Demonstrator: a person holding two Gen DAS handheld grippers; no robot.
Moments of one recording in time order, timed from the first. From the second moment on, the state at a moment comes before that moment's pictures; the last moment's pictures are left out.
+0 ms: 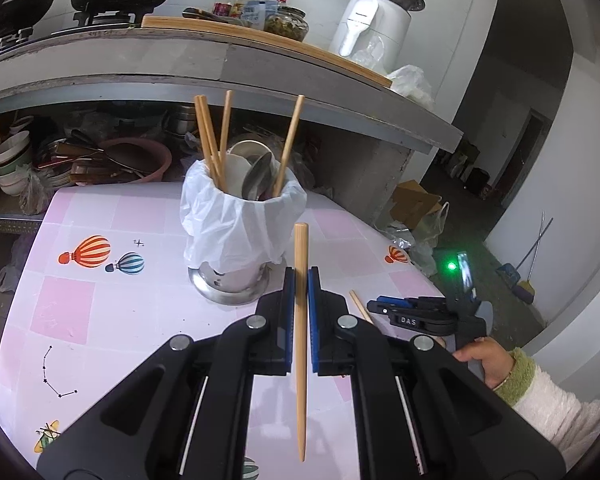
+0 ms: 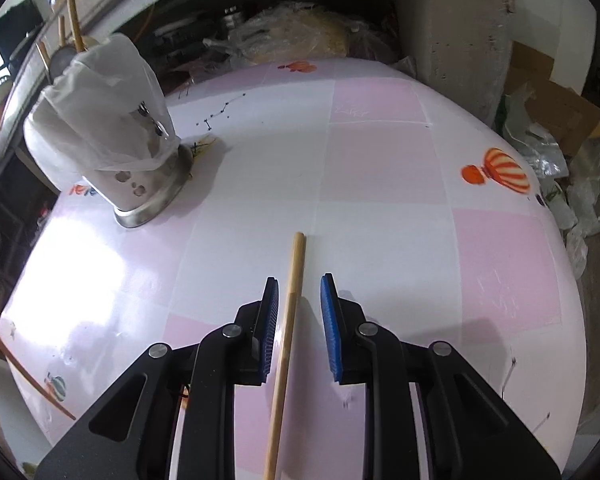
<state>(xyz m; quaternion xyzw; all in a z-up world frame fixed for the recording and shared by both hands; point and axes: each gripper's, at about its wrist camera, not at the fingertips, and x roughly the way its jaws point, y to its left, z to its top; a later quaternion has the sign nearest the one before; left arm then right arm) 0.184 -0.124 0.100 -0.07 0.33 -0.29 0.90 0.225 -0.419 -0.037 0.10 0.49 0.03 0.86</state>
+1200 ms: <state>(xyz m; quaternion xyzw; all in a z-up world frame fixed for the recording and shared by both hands) 0.185 -0.107 0.133 -0.08 0.28 -0.27 0.92 0.162 -0.435 0.090 0.21 0.33 0.09 0.92</state>
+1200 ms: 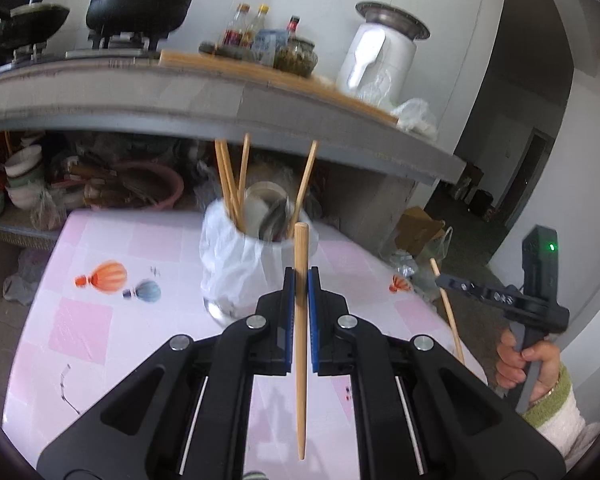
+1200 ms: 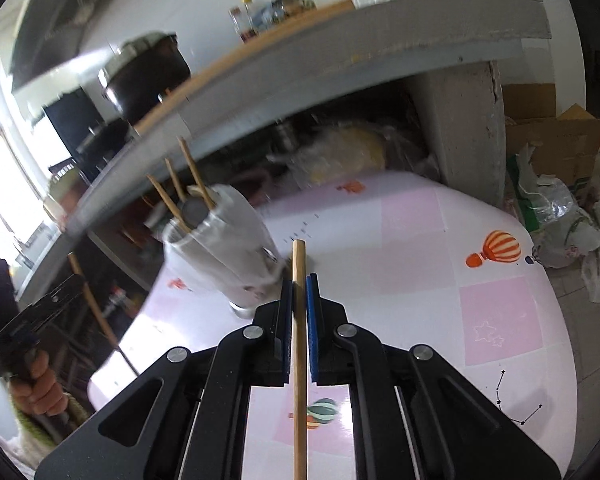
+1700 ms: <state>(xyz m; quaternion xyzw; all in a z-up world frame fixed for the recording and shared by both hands) 0.239 -0.110 0.246 -0.10 0.16 -0.25 0.95 0.147 -0.432 0.108 0.23 0.30 0.12 0.92</state>
